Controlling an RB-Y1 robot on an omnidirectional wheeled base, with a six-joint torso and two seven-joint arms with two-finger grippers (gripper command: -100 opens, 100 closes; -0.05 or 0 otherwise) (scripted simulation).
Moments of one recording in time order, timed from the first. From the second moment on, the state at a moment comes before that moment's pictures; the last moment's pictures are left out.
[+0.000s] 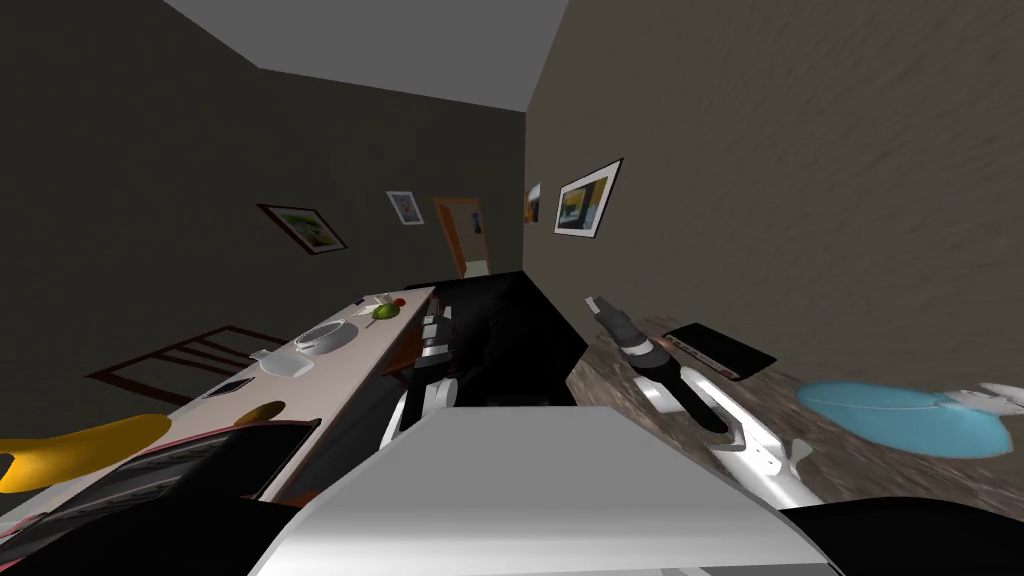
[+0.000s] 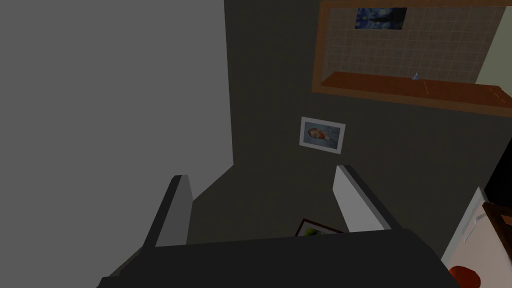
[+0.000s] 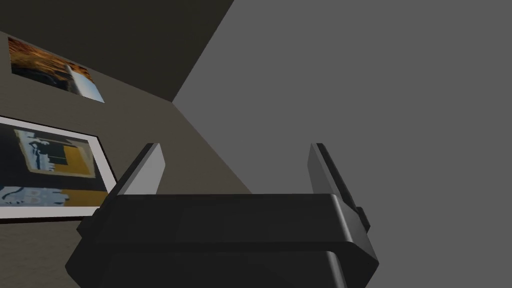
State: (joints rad) left arm 0.50 -0.04 -0.03 -2.22 -0.01 -0.37 -0.01; right arm 0.48 -0.66 -0.13 -2.13 0.08 -0.69 -0.08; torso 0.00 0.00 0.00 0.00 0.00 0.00
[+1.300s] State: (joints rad) left arm 0.50 -0.04 -0.03 -2.22 -0.01 -0.37 -0.01; right arm 0.52 -1.04 -0.06 -1.91 0.13 -0.70 -0.08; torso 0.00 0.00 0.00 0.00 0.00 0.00
